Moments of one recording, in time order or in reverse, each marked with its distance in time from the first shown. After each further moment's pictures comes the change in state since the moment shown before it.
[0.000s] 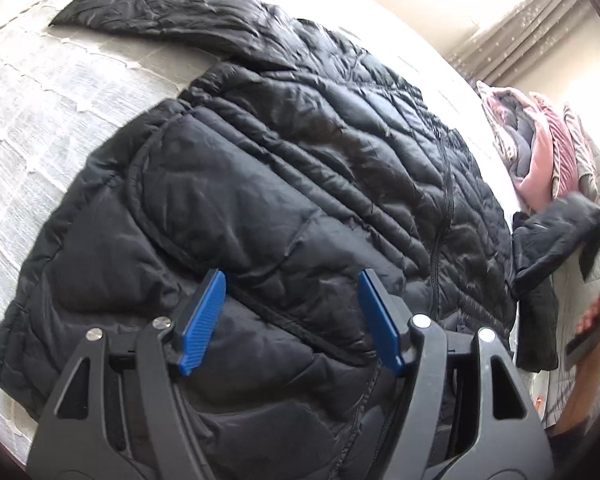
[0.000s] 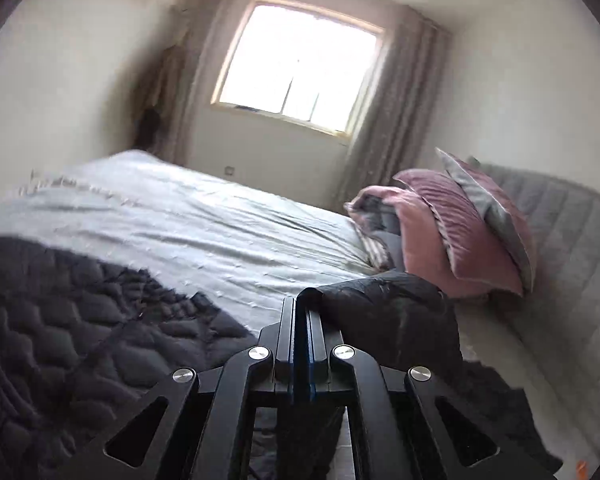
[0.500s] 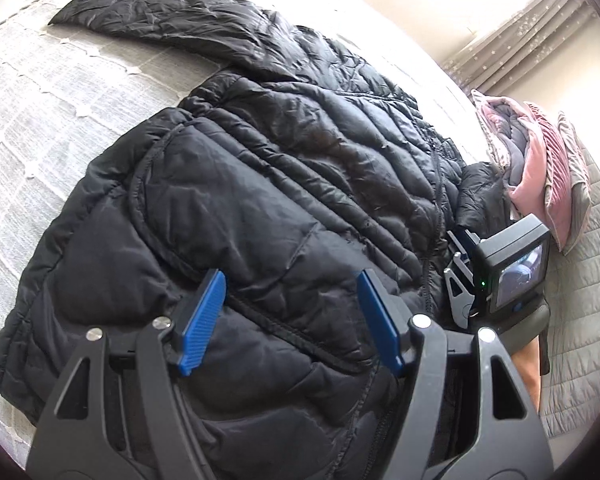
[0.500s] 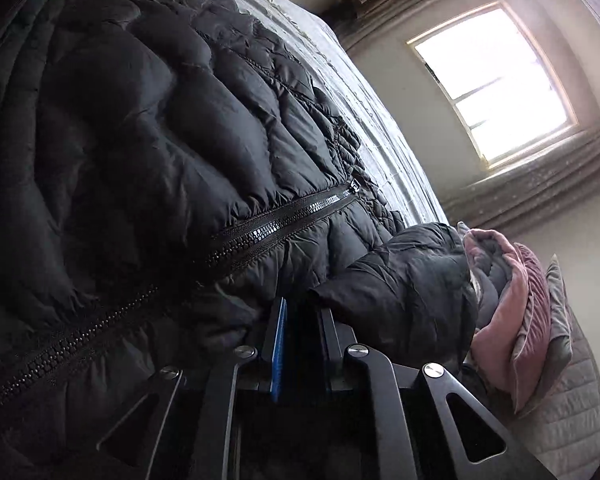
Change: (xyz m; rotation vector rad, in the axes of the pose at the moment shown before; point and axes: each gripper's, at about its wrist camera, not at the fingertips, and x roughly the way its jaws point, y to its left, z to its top) left arm 0.000 0.000 0.006 -0.017 -0.003 -0.040; right arm 0.045 0.228 -0.120 -0.666 0.228 0.149
